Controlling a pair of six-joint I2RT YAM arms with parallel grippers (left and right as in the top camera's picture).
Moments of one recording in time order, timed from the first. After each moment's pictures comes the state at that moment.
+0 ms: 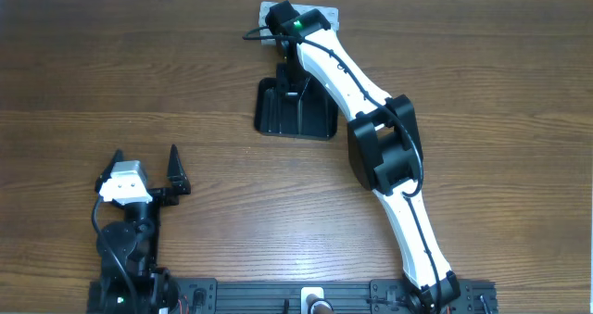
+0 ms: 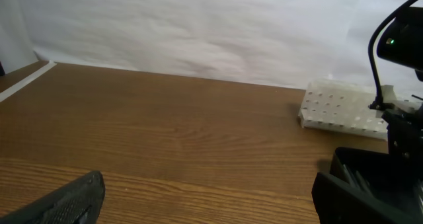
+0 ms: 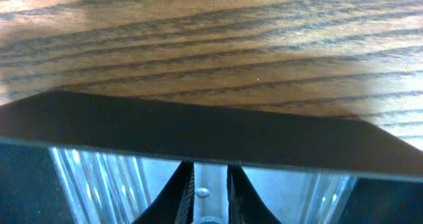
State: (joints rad) left arm 0.01 0.01 0.01 -0.07 -0.06 -0.09; right arm 0.50 2.50 2.23 -1.26 -0.03 0.50
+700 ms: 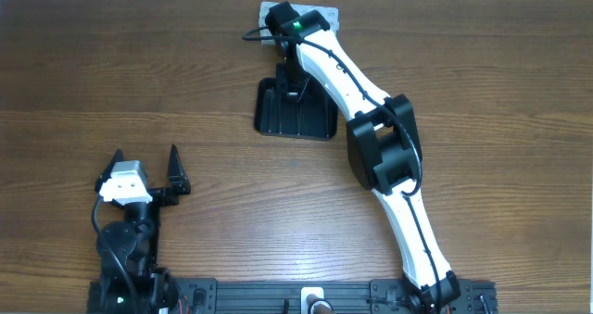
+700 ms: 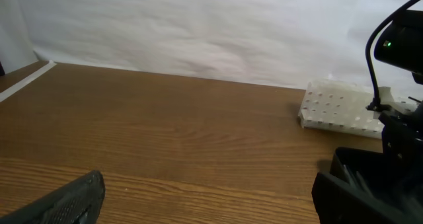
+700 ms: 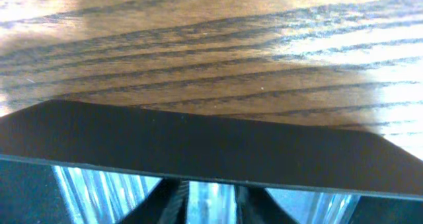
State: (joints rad) left arm 0.01 0.01 0.01 -0.07 -0.06 -0.09; right arm 0.50 2.51 2.23 -1.25 -0.03 0.50
